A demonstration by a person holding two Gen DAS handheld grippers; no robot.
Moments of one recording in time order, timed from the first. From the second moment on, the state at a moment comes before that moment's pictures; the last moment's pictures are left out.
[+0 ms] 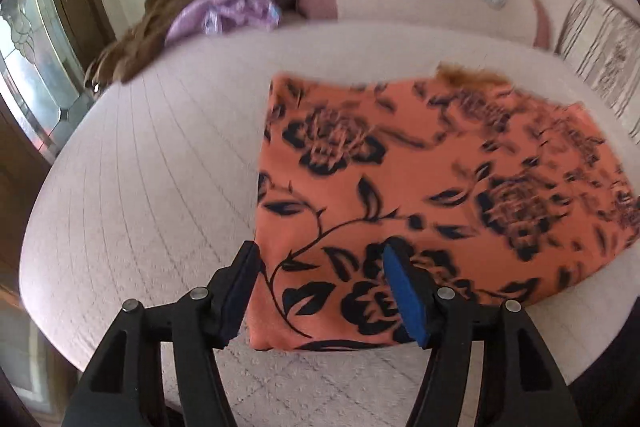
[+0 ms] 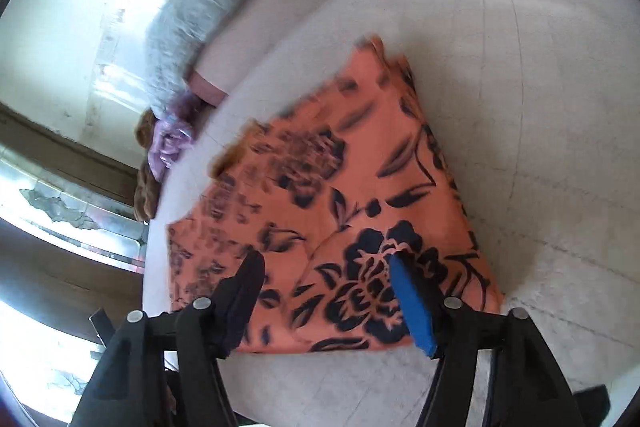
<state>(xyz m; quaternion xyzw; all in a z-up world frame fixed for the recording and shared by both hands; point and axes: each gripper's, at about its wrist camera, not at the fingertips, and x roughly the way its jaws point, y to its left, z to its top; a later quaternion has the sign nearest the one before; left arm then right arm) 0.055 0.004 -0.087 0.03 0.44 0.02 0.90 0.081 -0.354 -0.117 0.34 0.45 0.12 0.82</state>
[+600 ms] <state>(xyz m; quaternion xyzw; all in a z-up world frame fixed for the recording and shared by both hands) 0.067 0.024 -0.083 -0.06 0.48 0.05 0.87 0.054 -0.373 -0.149 0.37 0.45 0.09 0.81</state>
